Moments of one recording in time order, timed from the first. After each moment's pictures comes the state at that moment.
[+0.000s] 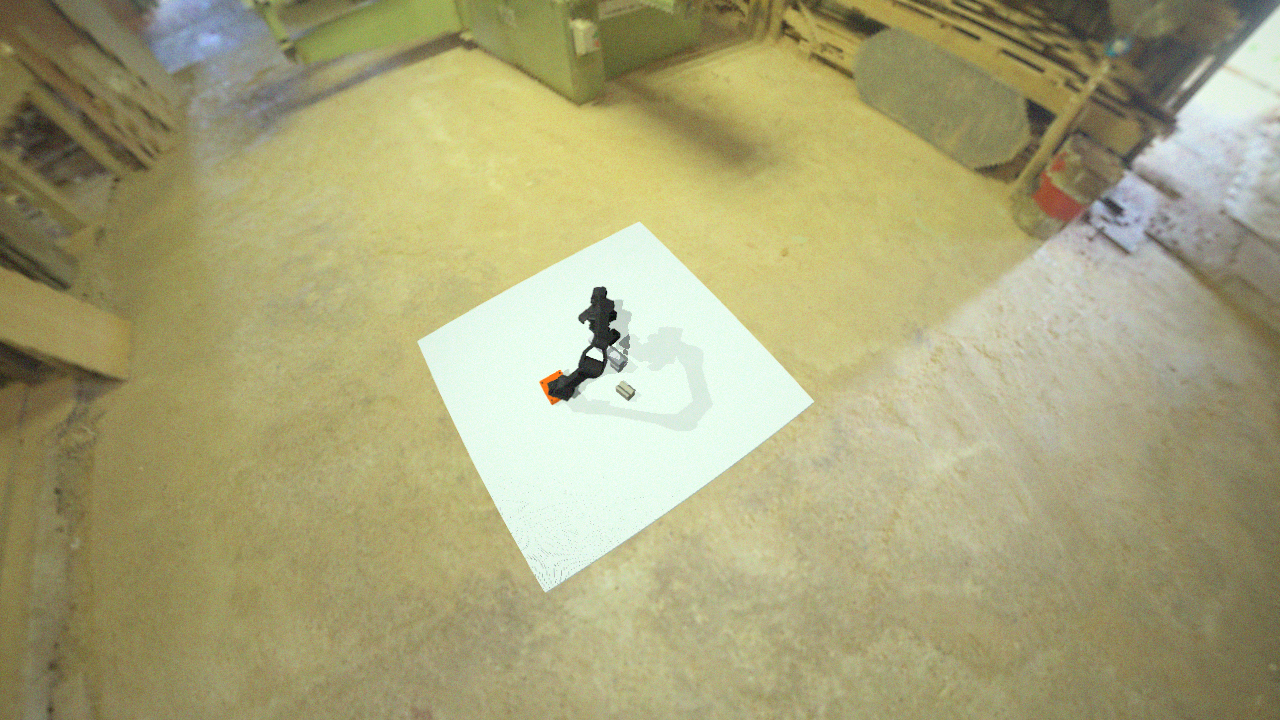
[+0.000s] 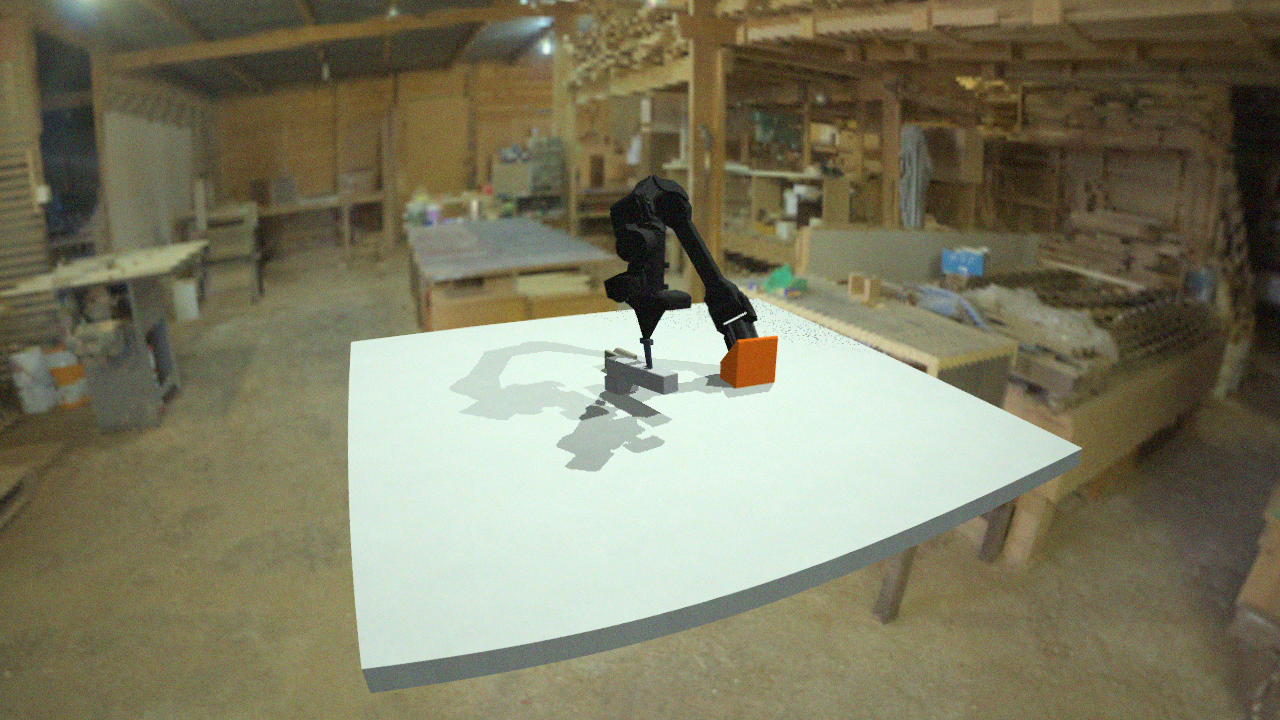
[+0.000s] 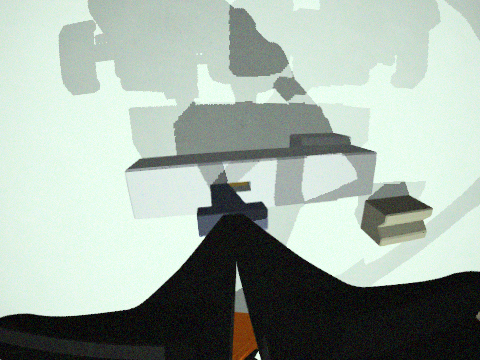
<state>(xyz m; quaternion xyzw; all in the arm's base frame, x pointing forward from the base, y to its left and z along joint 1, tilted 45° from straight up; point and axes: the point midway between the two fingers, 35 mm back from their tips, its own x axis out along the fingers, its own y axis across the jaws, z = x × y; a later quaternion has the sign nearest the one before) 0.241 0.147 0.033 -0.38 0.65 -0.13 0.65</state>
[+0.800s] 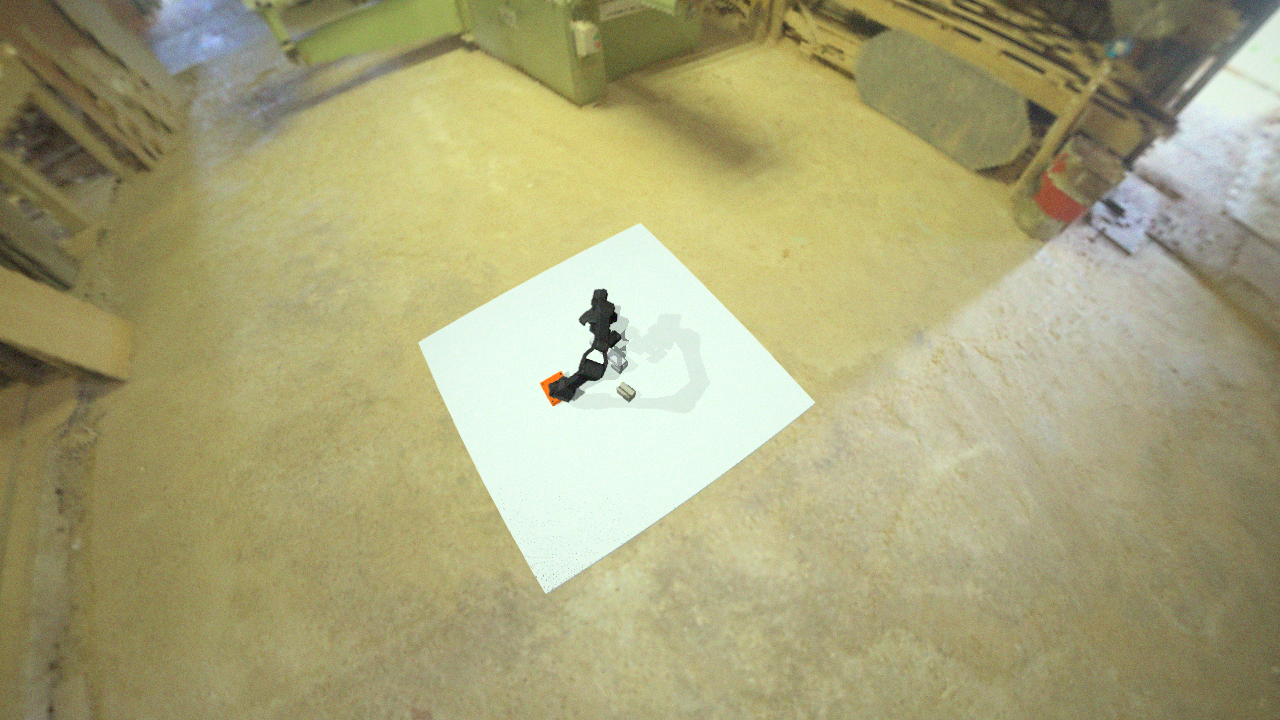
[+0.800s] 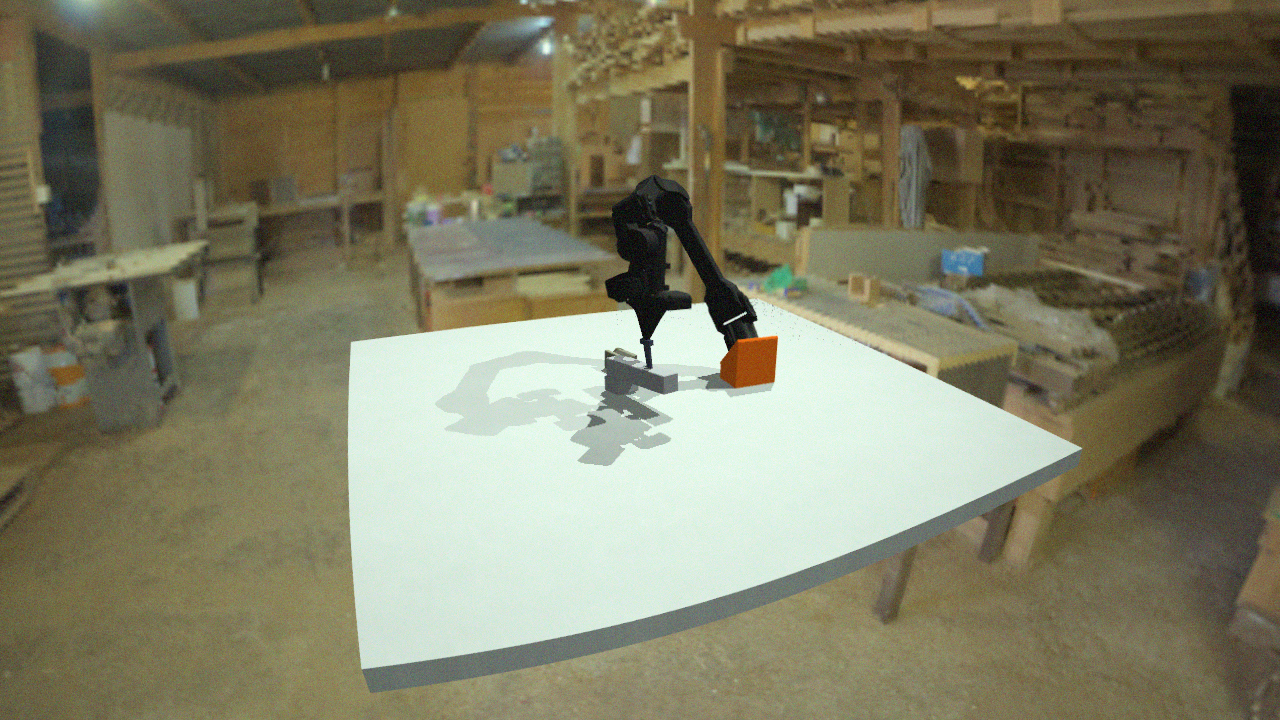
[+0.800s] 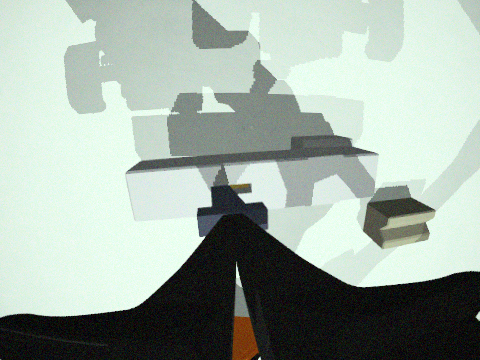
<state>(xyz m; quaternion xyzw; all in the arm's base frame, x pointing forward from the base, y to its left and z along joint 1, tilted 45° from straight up) 0.240 0.145 0.031 -0.38 0.64 -0.13 0.65</state>
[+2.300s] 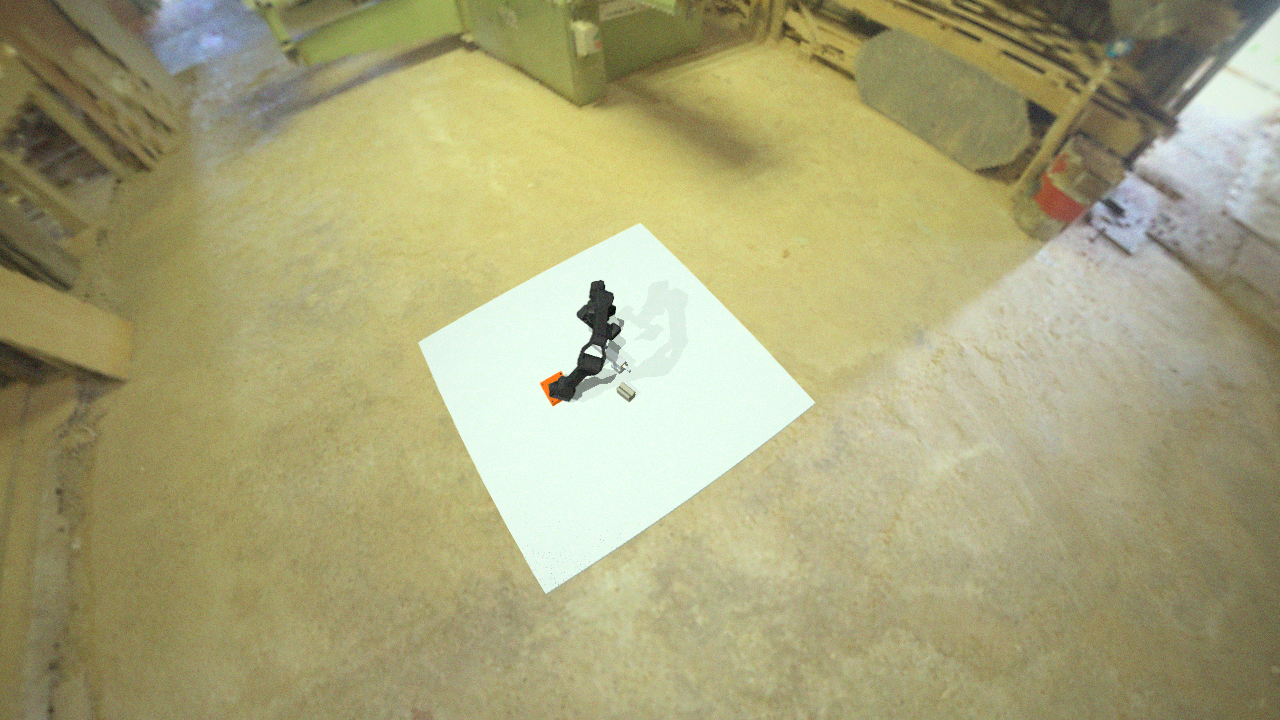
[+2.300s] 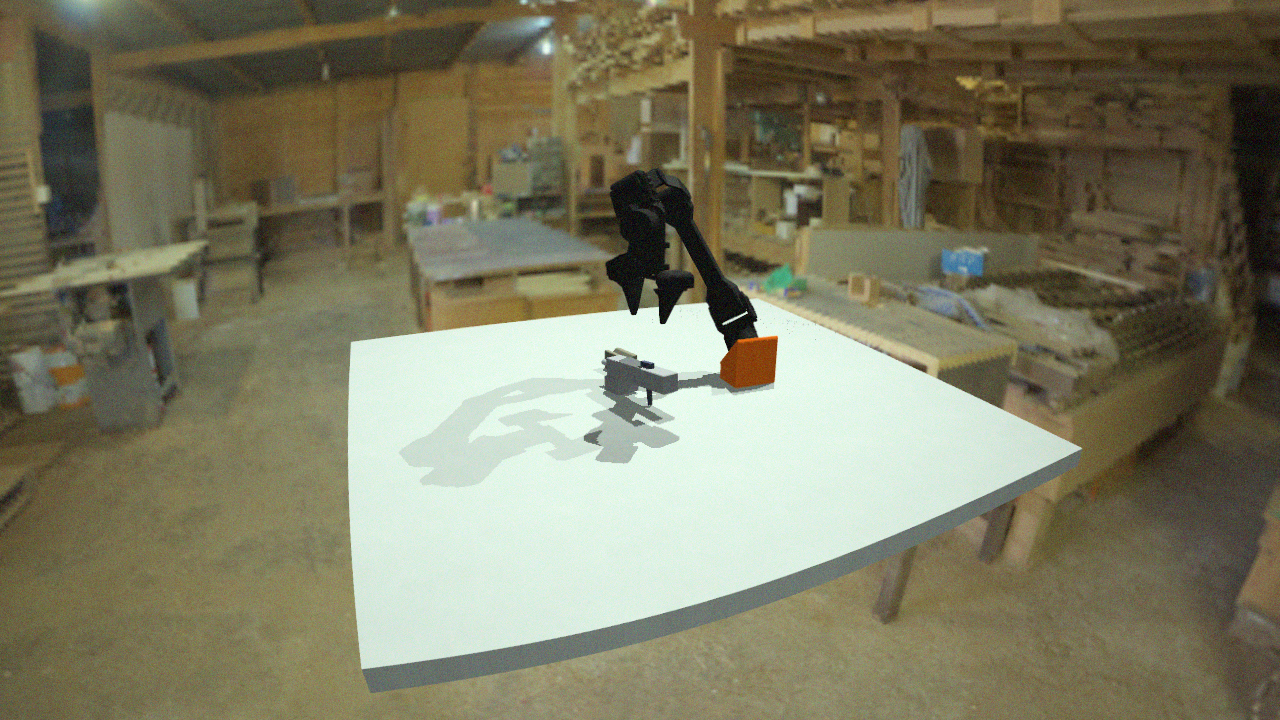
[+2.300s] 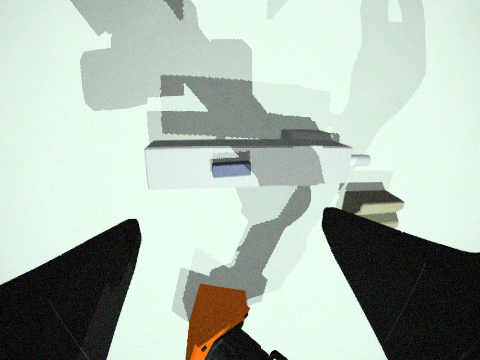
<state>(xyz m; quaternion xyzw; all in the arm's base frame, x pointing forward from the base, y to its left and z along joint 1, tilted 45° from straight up) 0.237 0.176 0.061 -0.40 0.66 -0.12 0.63</state>
